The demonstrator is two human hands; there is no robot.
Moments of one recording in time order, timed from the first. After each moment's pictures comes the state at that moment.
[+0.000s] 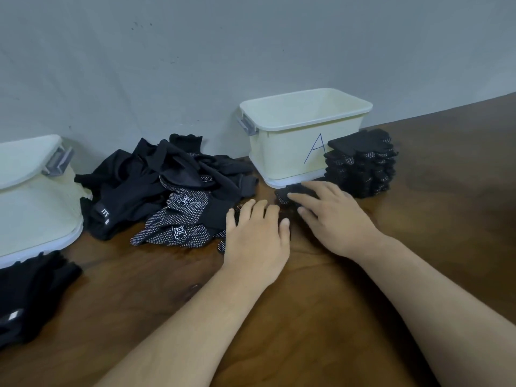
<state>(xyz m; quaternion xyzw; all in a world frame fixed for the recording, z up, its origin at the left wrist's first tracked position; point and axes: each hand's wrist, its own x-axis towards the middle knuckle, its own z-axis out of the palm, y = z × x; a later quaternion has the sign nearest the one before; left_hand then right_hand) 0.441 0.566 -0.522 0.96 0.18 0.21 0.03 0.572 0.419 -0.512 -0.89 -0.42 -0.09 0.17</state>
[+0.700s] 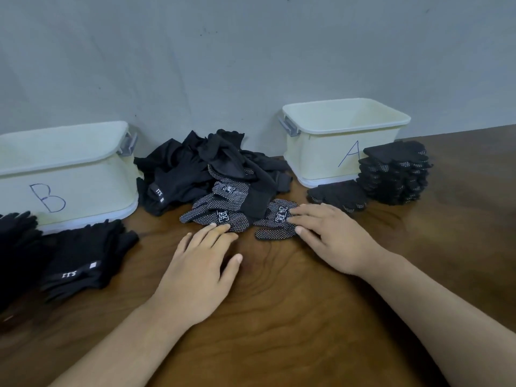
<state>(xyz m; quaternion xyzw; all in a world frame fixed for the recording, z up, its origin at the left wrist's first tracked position) 0.276 0.648 -0.513 0.97 0.19 0.14 0.06 0.519 0.450 -0.510 -0.82 -0.56 -0.04 0.15</state>
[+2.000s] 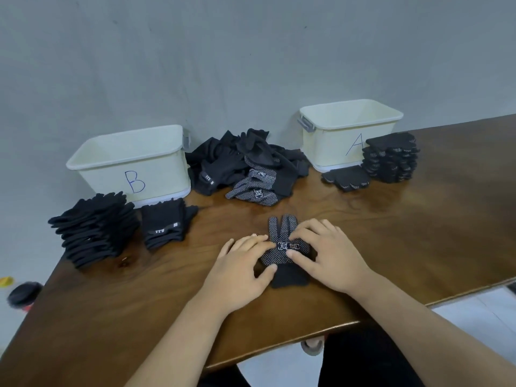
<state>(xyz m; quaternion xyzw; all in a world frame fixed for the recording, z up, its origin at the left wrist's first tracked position) 0.177 0.605 -0.510 0.97 0.13 0.11 0.16 0.345 0.419 -0.504 -0.82 -0.52 -0.08 0.22</state>
